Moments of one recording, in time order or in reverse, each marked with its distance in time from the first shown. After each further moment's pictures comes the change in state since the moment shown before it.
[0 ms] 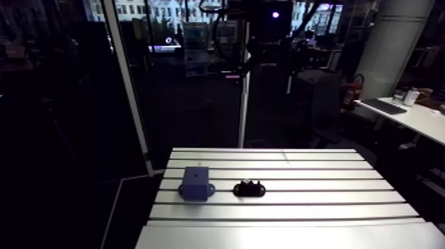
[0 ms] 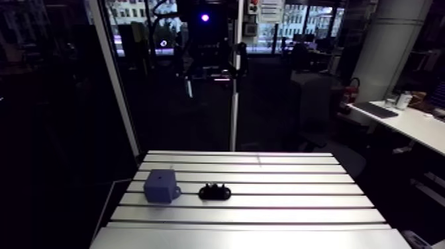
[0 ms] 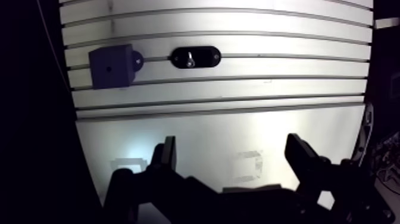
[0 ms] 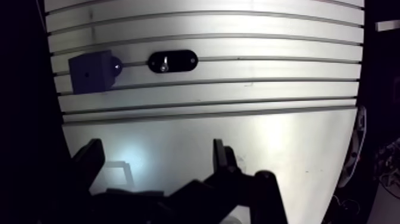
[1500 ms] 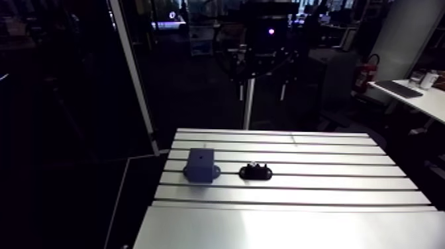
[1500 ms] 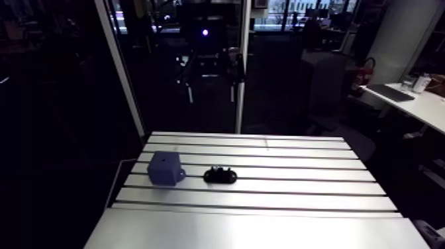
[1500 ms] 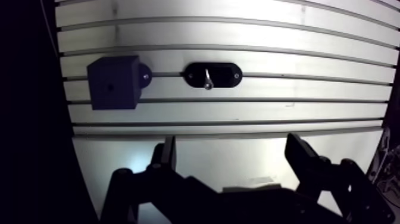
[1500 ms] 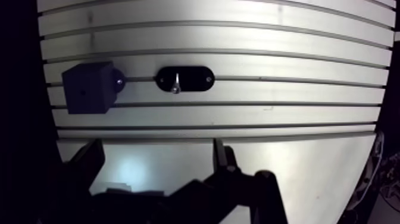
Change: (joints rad) arm 0.030 0.109 0.083 -0.163 0.017 -0.014
